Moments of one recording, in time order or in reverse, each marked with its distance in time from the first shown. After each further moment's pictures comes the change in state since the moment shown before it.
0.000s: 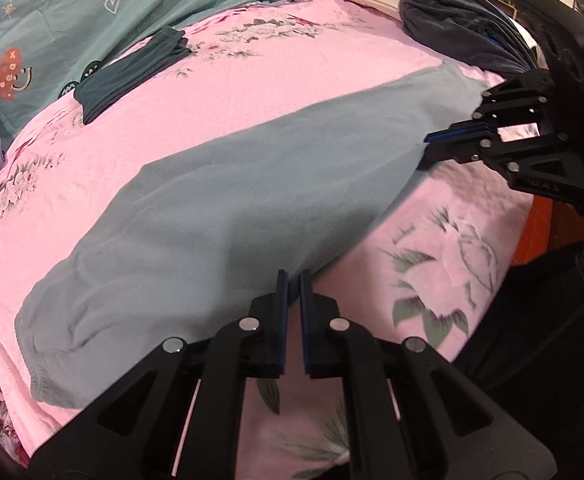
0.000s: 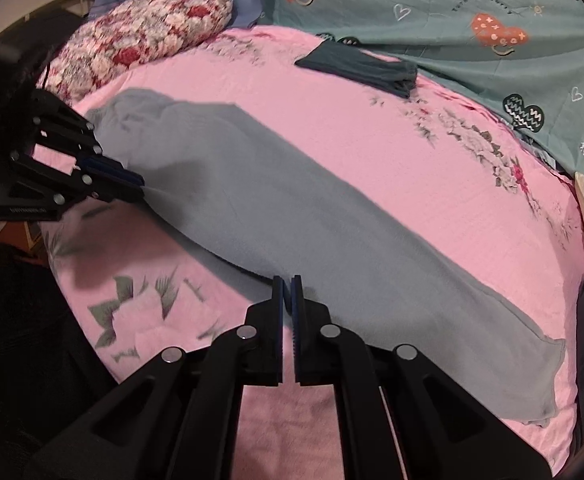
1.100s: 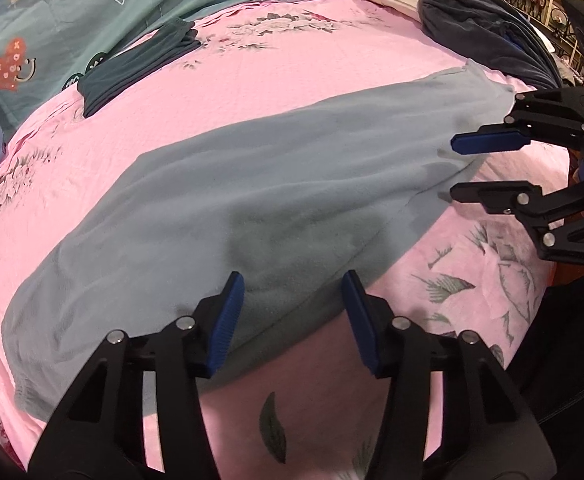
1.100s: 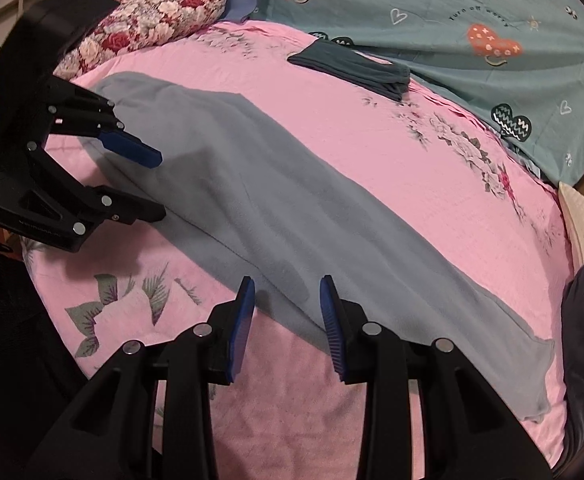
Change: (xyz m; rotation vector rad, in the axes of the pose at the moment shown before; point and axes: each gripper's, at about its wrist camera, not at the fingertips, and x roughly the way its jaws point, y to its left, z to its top) left arm 0.032 0.008 0.008 -0.043 -0.018 0.040; right arm 0.013 0.022 -0.001 -0.027 -0.010 -0.108
